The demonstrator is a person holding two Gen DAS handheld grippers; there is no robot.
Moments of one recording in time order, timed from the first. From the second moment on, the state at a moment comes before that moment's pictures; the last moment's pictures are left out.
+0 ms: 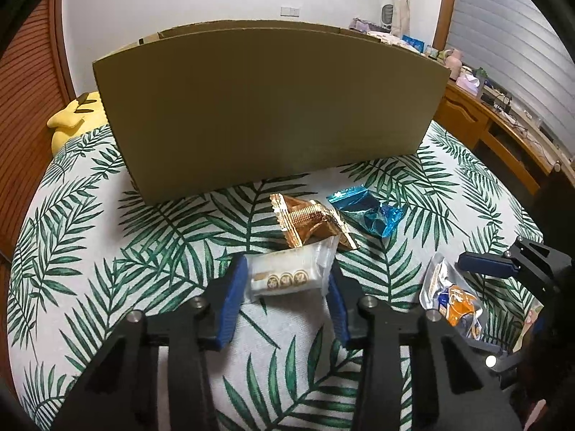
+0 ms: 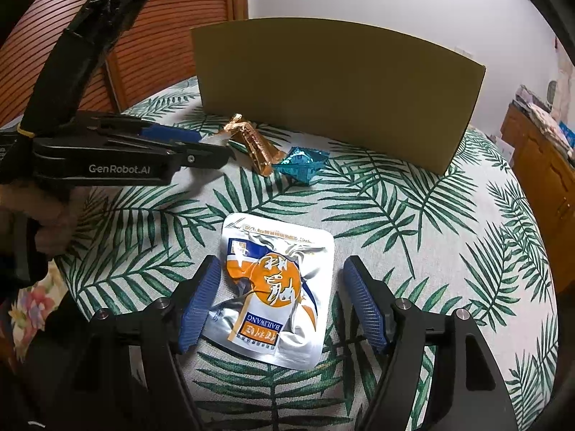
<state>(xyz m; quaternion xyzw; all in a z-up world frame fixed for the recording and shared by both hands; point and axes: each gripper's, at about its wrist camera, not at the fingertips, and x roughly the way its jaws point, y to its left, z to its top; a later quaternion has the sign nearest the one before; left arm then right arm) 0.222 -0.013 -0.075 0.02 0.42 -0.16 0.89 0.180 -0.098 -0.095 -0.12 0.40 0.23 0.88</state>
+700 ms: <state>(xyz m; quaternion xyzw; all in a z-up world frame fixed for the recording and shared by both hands) 0.193 -0.010 -0.049 0.00 0.38 -0.17 0.91 0.174 -0.095 -0.090 -0.11 0.39 0.24 0.88</state>
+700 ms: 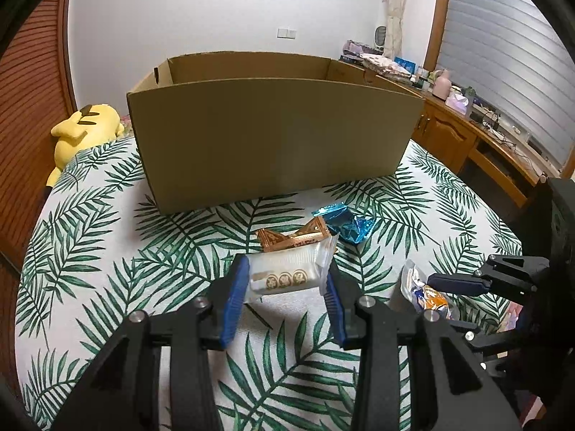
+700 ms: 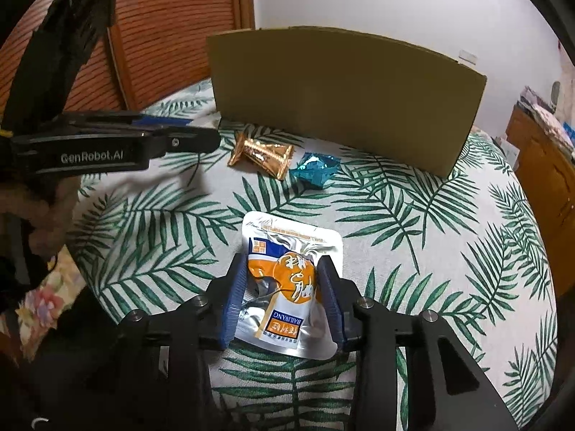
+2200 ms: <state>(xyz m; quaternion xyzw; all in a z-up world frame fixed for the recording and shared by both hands) 0.233 -0.010 0.042 0.00 0.29 -0.16 0.94 0.208 -0.114 0.030 -0.12 0.28 0.22 0.93</state>
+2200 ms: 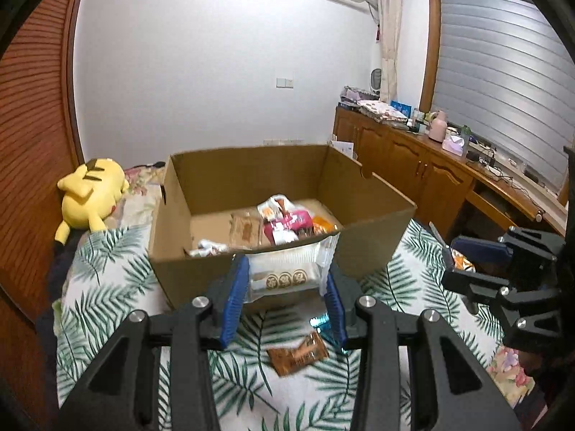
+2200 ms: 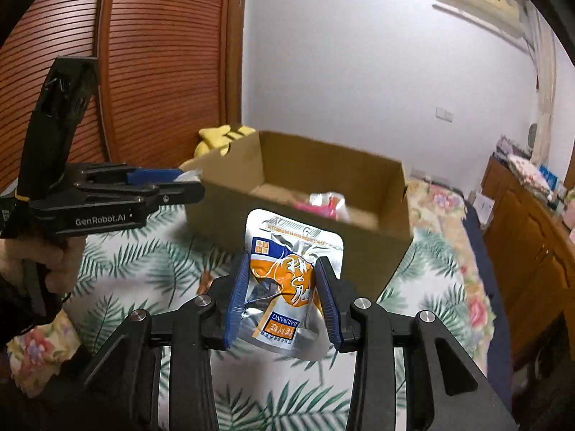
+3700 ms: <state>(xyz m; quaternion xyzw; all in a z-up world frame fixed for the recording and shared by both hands) 0.358 0.004 0.005 -0.01 0.27 -0.16 0.95 0.373 -0.085 0.003 -0.12 0.29 0.22 0.92</state>
